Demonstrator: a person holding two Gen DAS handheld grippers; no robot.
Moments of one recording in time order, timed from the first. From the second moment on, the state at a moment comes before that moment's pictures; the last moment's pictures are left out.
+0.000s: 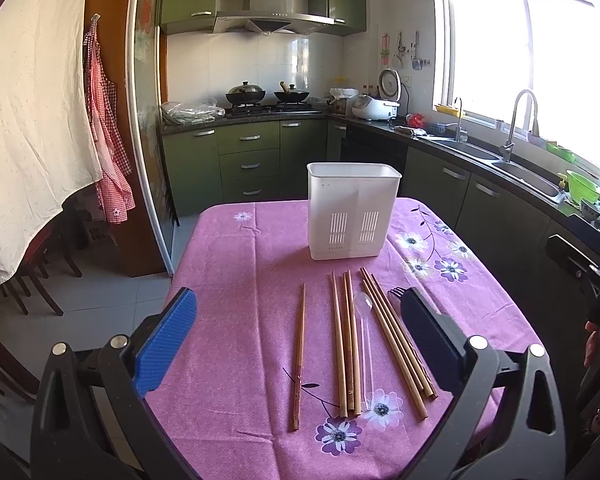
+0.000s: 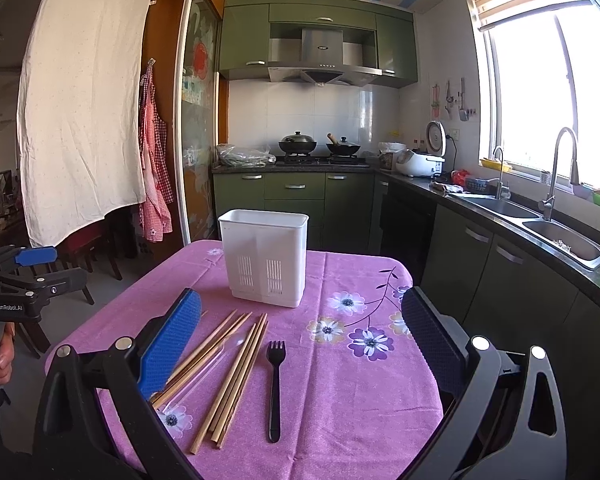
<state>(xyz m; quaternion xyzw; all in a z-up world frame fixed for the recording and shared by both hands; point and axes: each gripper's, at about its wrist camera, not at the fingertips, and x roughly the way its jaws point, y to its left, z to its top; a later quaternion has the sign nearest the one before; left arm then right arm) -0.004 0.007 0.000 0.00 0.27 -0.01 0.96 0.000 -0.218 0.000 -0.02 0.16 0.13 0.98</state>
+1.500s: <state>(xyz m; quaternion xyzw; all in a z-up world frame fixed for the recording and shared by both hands) -0.008 0.014 0.002 0.00 0.26 0.00 0.96 0.004 -0.213 0.000 -0.03 0.17 0.13 0.98</state>
